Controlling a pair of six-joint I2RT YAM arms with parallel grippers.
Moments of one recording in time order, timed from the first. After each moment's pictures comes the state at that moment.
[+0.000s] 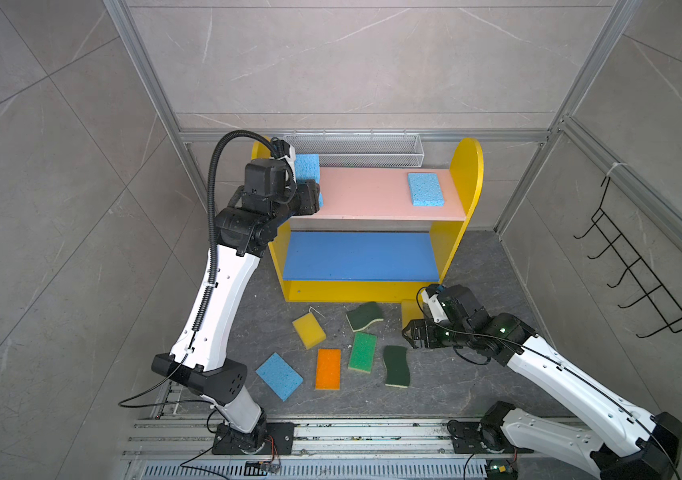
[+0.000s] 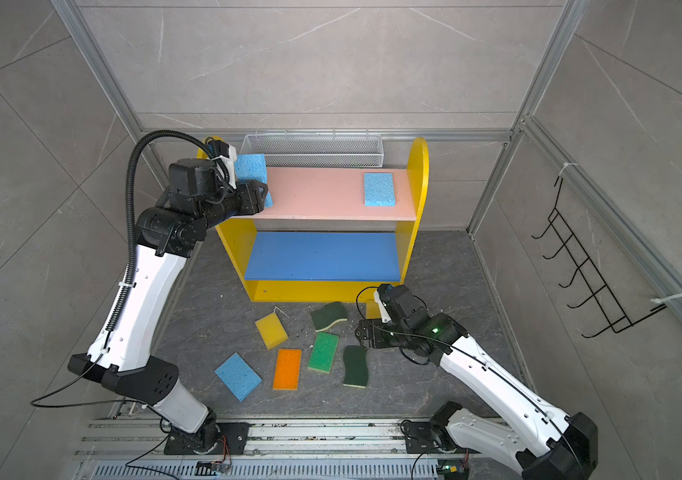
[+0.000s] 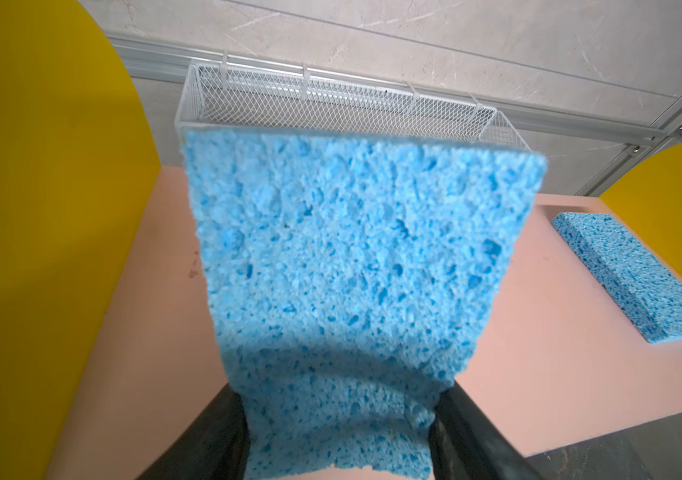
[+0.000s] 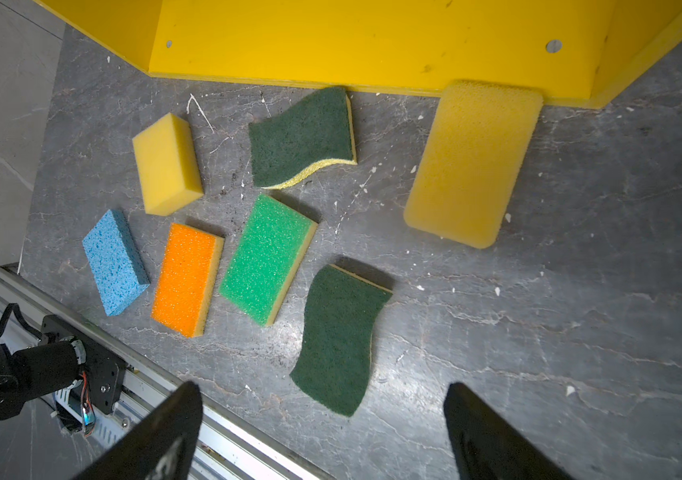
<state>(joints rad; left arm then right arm) -0.40 1.66 2.20 -0.89 -0.07 -0.25 0.64 1.05 0.94 -0.83 -0.11 0.49</state>
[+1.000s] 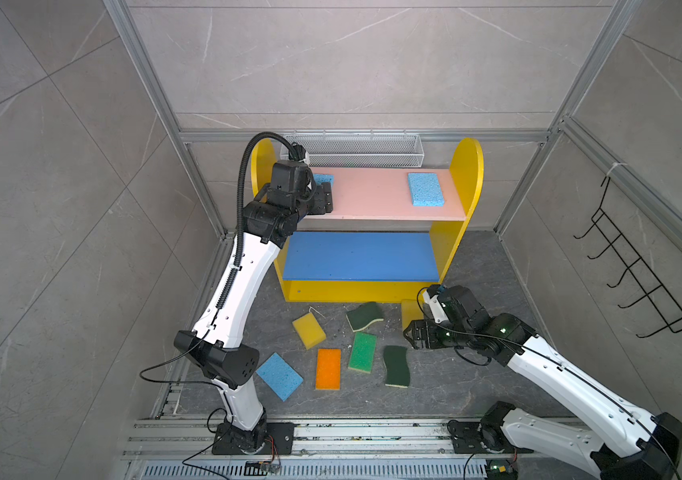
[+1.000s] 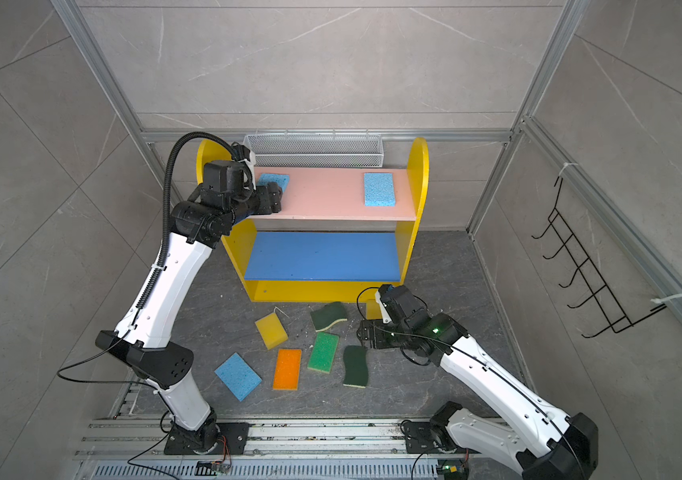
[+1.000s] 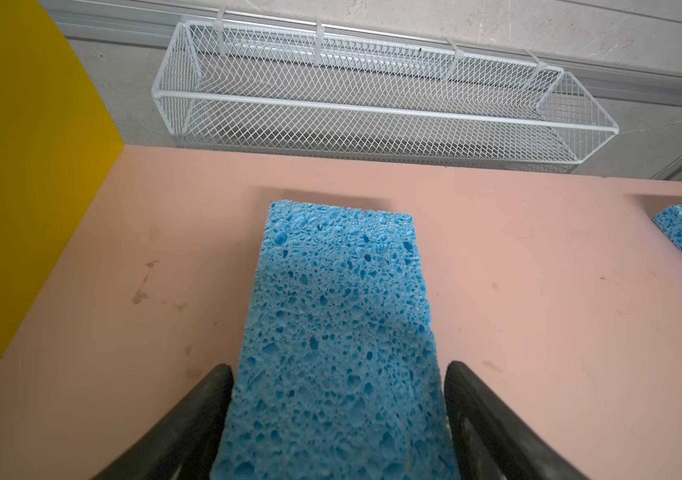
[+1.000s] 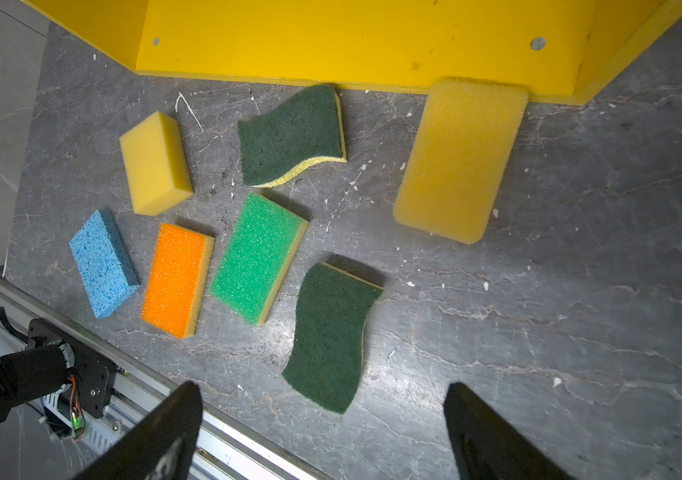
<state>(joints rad) -0.44 1.77 2.24 -0.88 -0.18 -0.25 0.64 1.04 0.94 -0.85 -0.09 0.49</state>
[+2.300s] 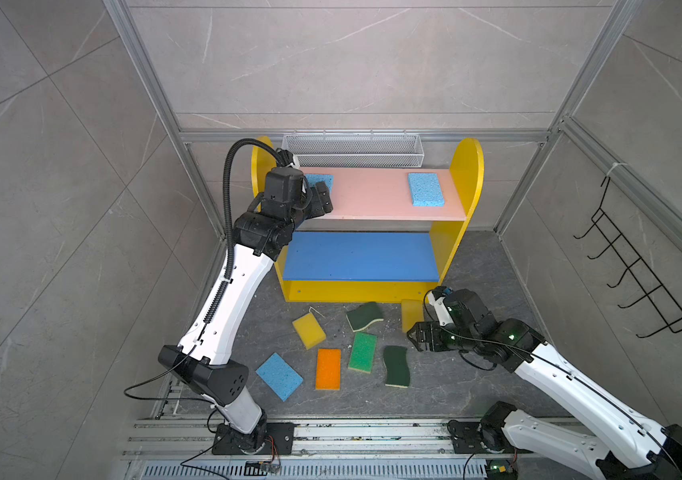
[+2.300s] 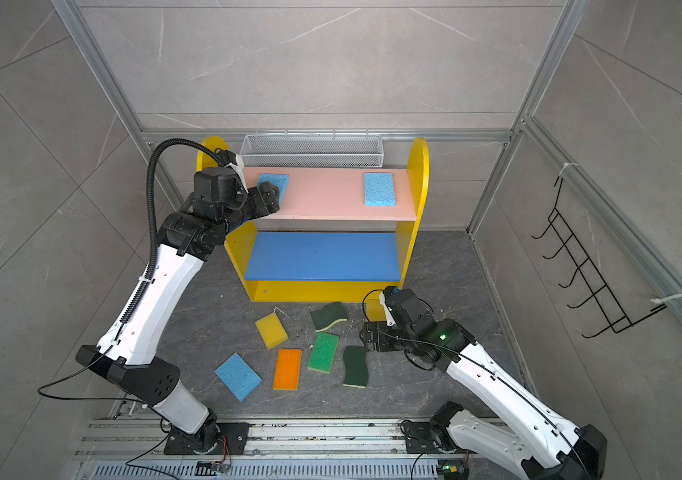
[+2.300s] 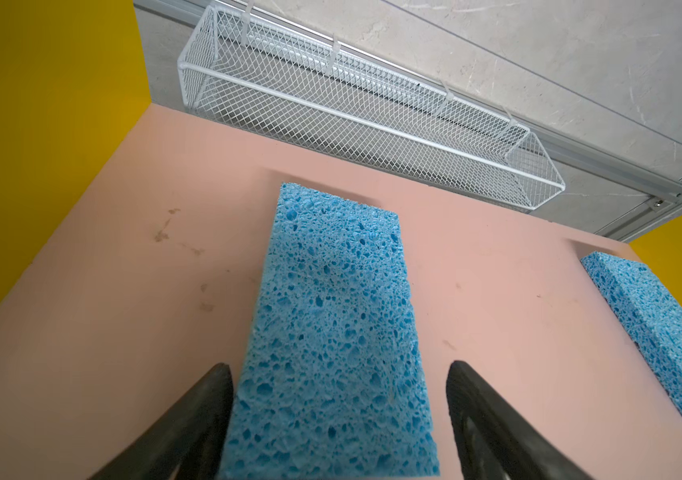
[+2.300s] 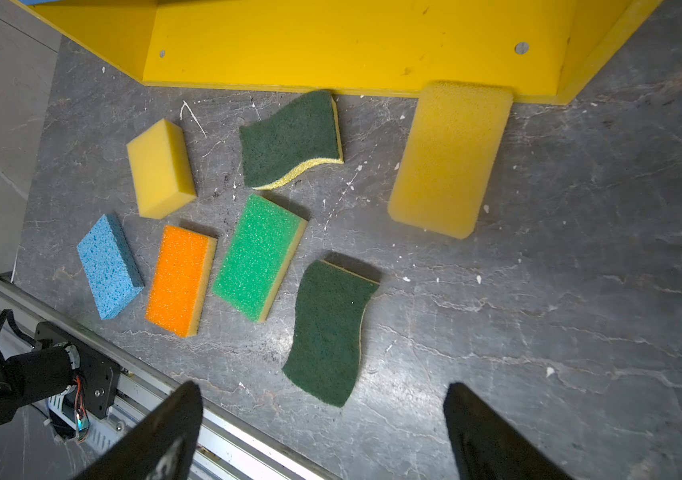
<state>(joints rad) -0.46 1.65 2.07 -0.77 -0.17 -0.47 0.64 0.98 0.92 -0.86 -0.07 0.51</state>
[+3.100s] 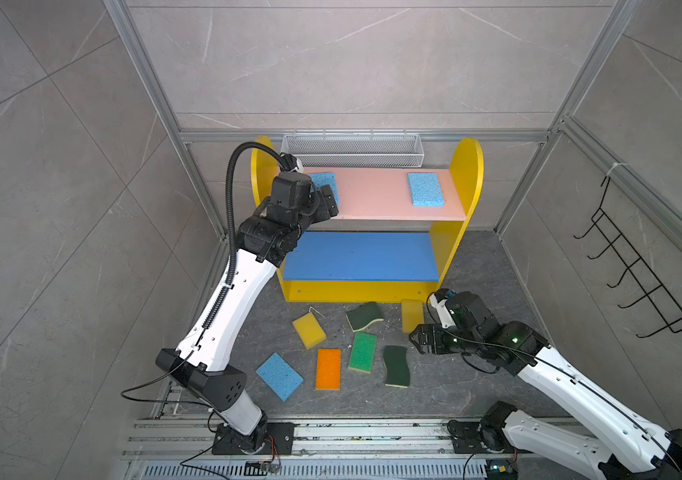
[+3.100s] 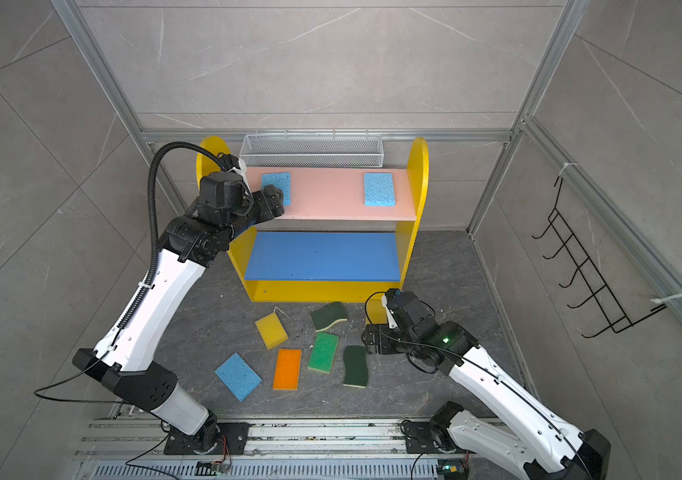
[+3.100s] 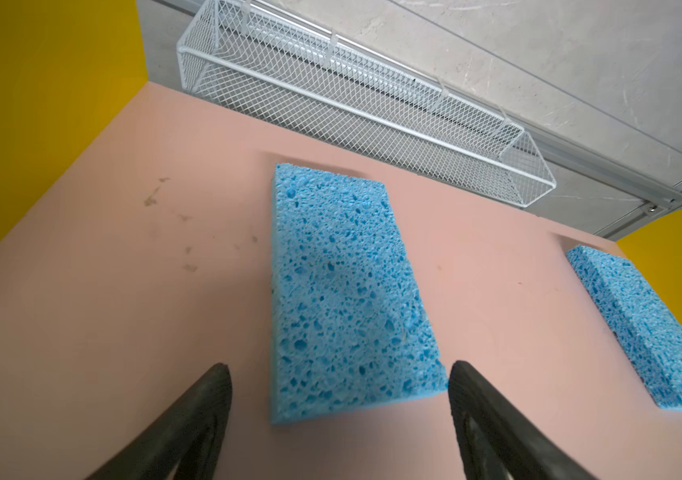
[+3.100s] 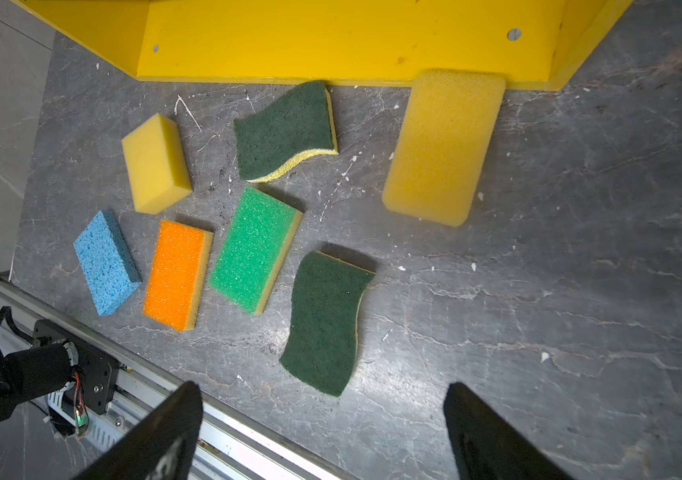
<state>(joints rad) -0.51 1.62 2.05 -0.81 -0.26 -0.50 0.65 0.96 0.91 -0.88 -0.07 0.52</state>
